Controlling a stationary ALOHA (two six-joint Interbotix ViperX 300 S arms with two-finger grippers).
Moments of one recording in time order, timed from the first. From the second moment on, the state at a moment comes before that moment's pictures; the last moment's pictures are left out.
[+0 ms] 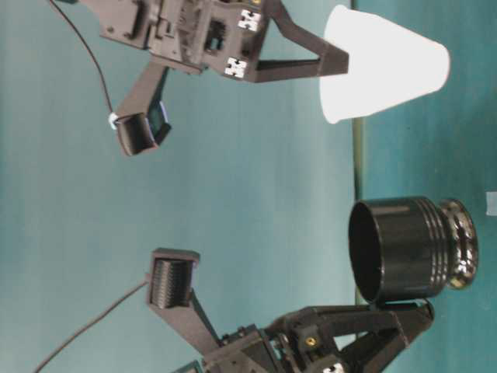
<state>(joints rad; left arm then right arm) 0.10 -0.06 0.65 0.02 0.43 0.05 -0.24 -0.09 0.49 0.10 0.79 0.16</state>
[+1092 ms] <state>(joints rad) 0.08 0.07 0.46 0.02 0.50 0.06 -0.22 -0.23 0.40 0.10 0.79 0.21</state>
